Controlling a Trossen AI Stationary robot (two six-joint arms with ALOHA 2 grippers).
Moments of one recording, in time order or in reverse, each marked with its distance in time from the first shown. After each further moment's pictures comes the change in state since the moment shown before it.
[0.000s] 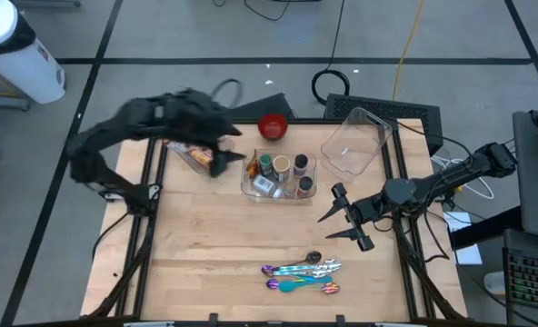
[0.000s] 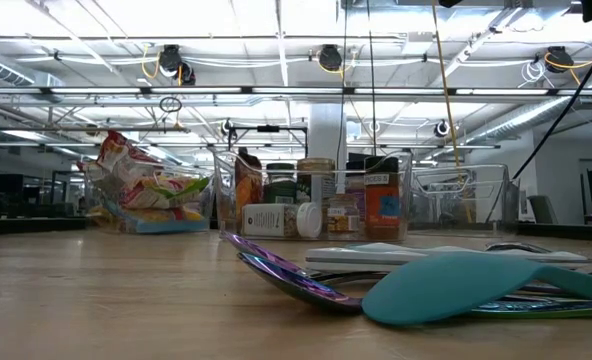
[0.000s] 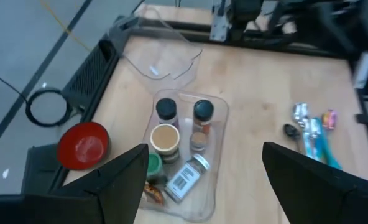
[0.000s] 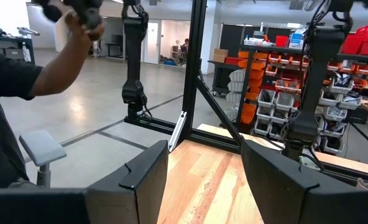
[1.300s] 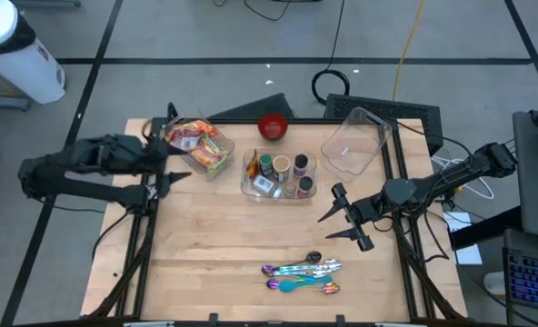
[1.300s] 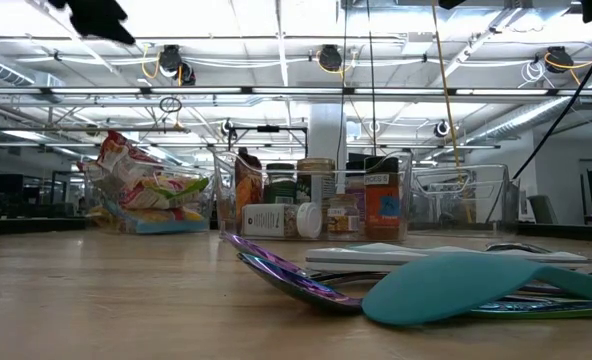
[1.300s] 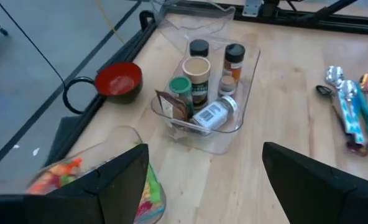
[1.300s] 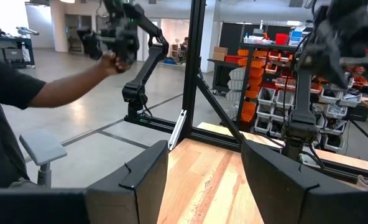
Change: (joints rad) left arm -0.111 -0.783 -0.883 0.190 -0.218 -0.103; right arm 0.000 0.000 0.000 -0.006 0.004 0.007
